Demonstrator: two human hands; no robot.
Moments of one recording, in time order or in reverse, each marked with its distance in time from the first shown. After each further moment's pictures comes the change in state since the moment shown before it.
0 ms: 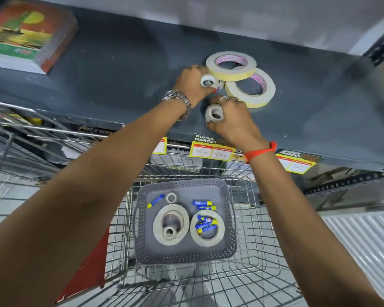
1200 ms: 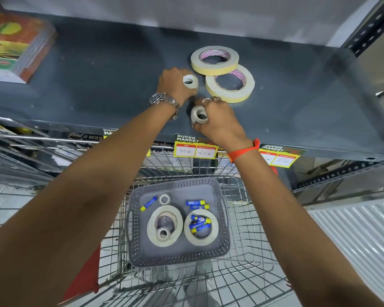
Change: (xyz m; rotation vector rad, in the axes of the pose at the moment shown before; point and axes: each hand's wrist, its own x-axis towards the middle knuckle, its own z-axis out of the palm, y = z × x) left_hand 0.006 0.009 0.015 0.199 0.062 -0.058; right_hand -0.012 0.008 -0.006 -0.004 -0.003 -0.038
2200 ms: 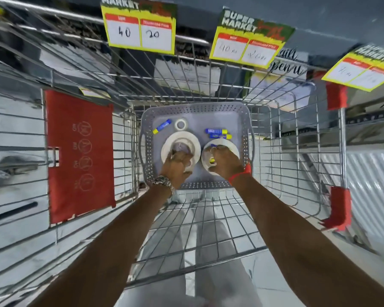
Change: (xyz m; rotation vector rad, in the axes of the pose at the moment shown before) left_hand -0.348 -0.125 0.176 0.062 -0.741 -0.041; right_hand -0.184 0.070 0.253 -0.033 -0.727 0.128
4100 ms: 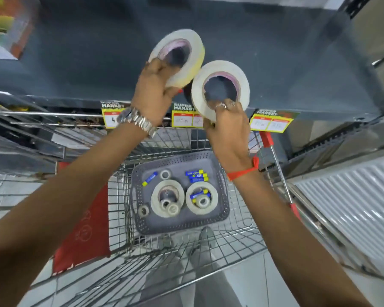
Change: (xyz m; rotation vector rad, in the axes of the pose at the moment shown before) left_hand 0.015 0.105 -0.318 -0.237 0.823 0.286; right_hand -0.108 -0.073 -0.232 0.003 1.078 0.064
